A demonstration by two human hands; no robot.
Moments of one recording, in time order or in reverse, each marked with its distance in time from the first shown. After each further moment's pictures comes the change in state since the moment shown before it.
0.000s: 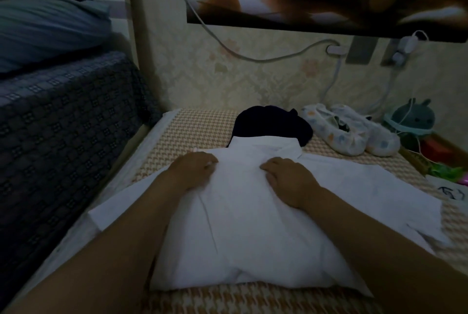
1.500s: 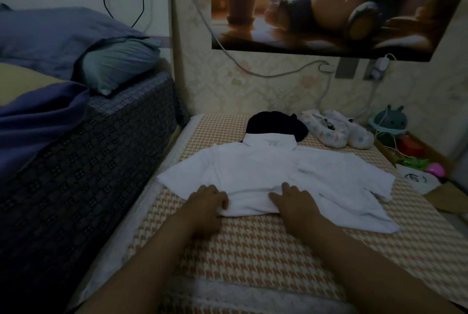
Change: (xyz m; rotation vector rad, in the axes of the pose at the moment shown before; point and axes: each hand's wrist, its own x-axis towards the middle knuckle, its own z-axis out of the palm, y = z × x) left_hand -0.235 0.052 -0.024 0.166 -0.169 0.108; right_hand -0.171 -0.128 -0.047 -0.392 -0.205 0.040
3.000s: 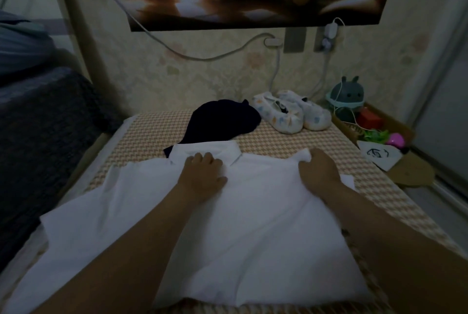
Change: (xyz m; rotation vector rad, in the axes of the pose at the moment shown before) left_hand 0.215 0.088 0.028 0.349 0.265 0.065; right_hand 0.030 0.206 0.057 0.975 0.410 0.720
